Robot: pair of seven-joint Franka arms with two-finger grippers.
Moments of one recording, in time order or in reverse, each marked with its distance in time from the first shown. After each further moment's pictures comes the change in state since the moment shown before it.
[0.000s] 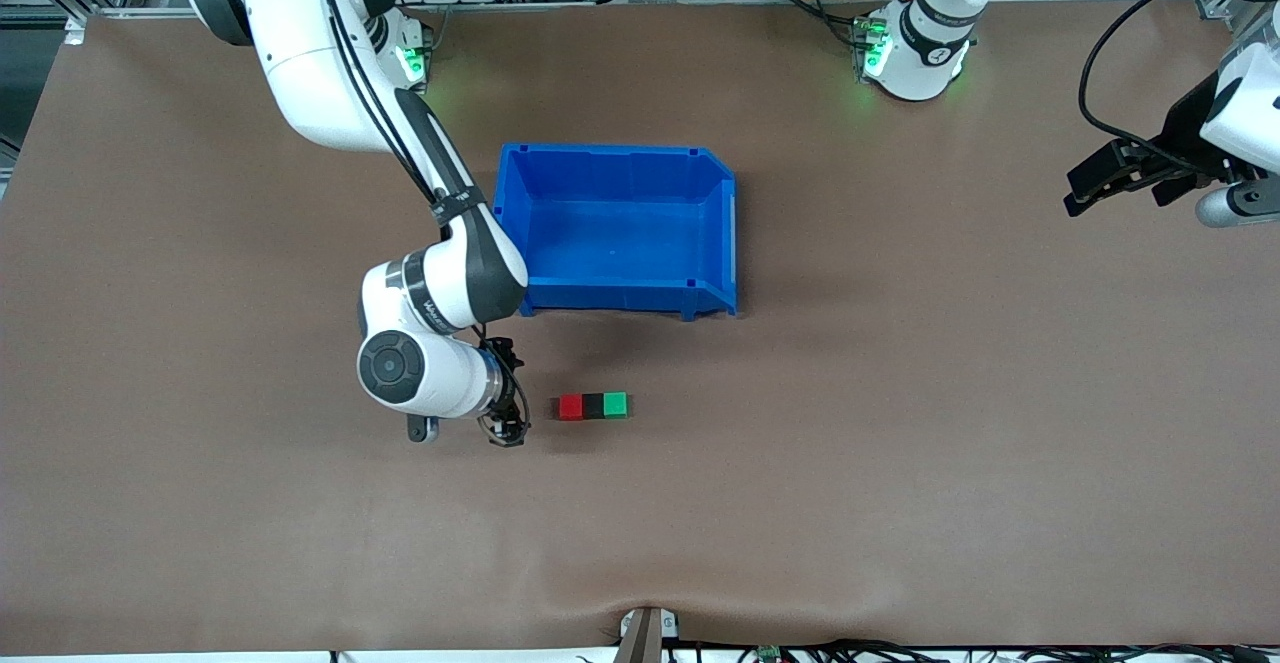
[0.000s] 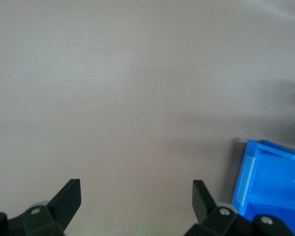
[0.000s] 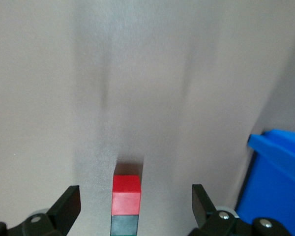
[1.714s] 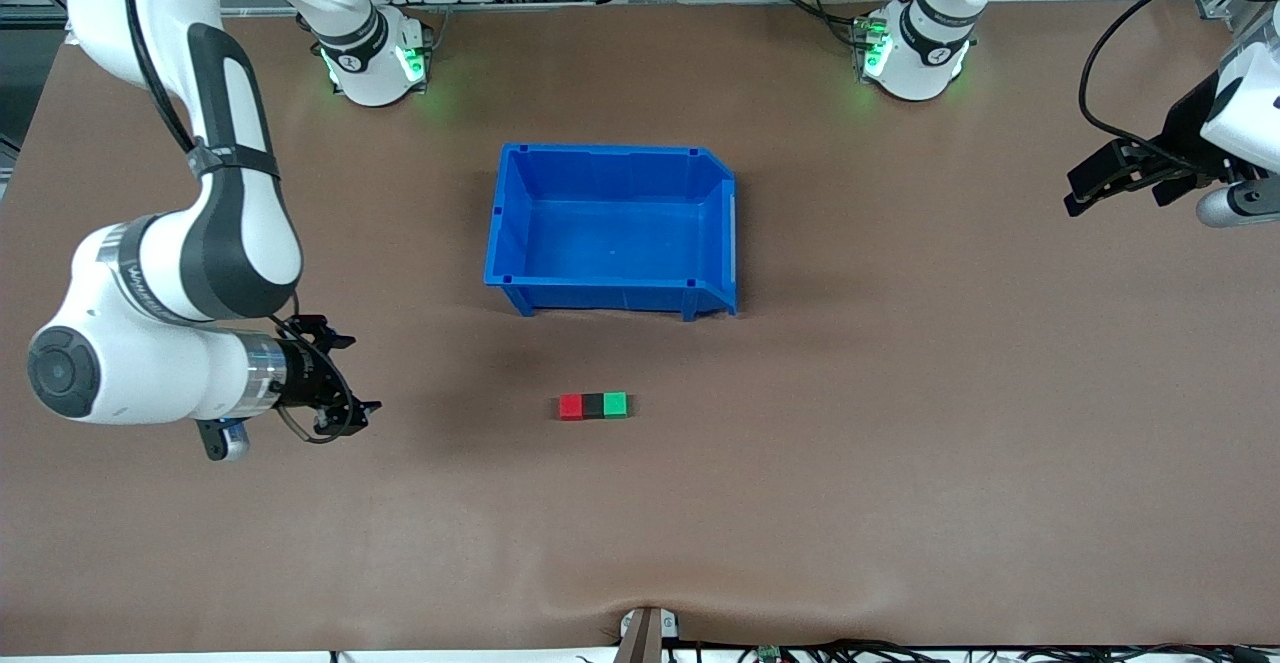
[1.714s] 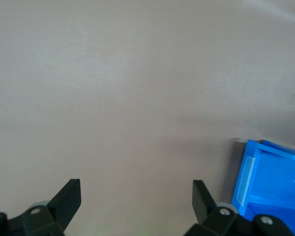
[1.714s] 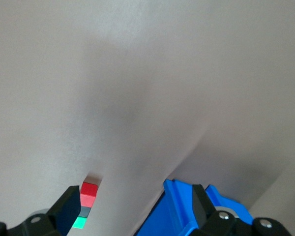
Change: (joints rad) left arm 0.000 0.000 0.000 0.001 0.000 0.000 0.000; right arm -0.256 -0.206 -0.010 0.015 0.001 -0.351 -0.497
